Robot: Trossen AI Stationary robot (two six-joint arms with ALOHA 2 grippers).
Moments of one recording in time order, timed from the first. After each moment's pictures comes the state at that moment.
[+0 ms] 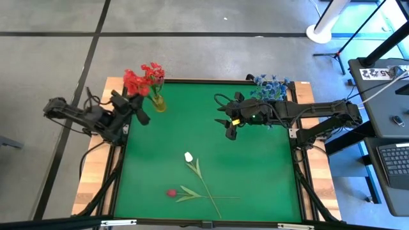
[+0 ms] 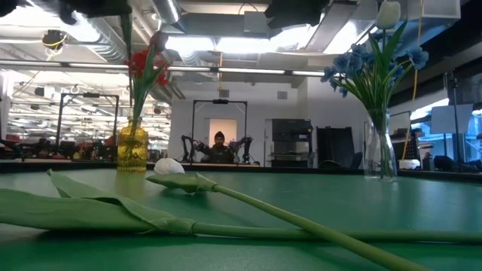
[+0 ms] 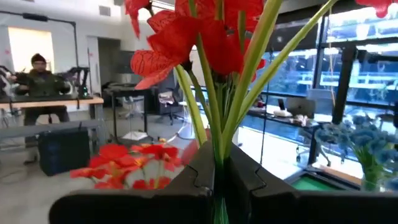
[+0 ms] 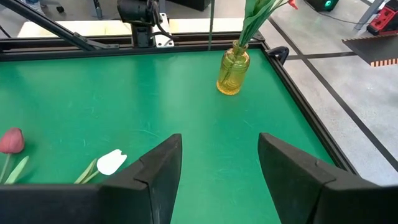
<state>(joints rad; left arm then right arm) -0.30 0.52 0.41 0.55 -1.25 0.38 0.04 1.38 1.26 -0.40 0.26 0.05</state>
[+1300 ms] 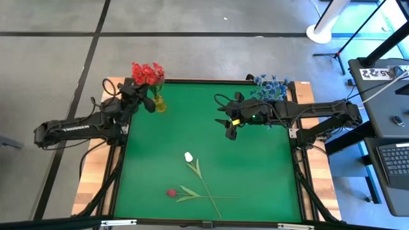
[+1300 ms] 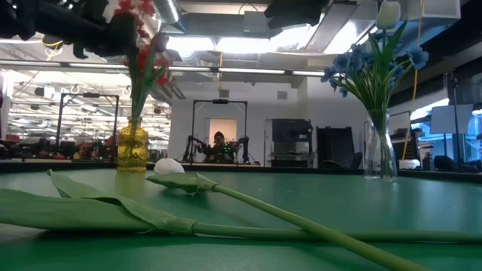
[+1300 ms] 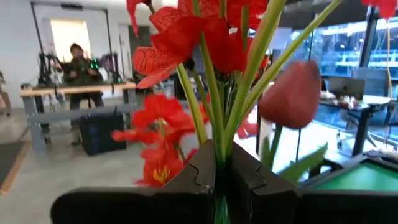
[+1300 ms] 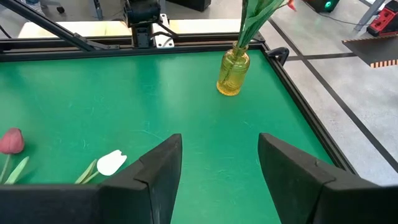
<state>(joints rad) 0.30 0.50 0.31 0.31 -0.79 0.09 0.04 1.38 1.26 -0.39 0.26 0.04</state>
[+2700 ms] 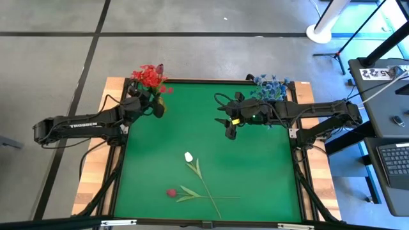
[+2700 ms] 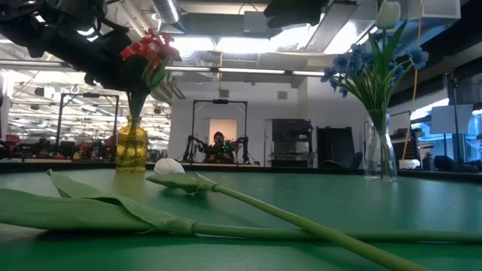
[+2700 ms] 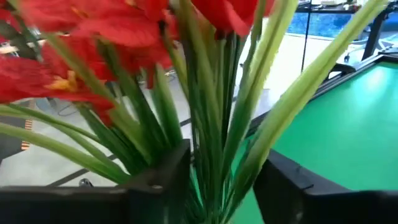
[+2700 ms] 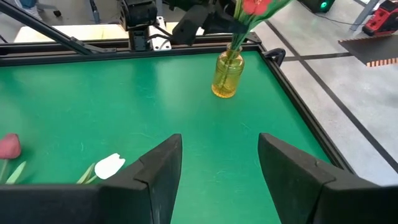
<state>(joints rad) 0.37 0.71 0.31 0.11 -0.70 -0.04 0.04 1.38 1.26 -0.38 0.27 0.05</state>
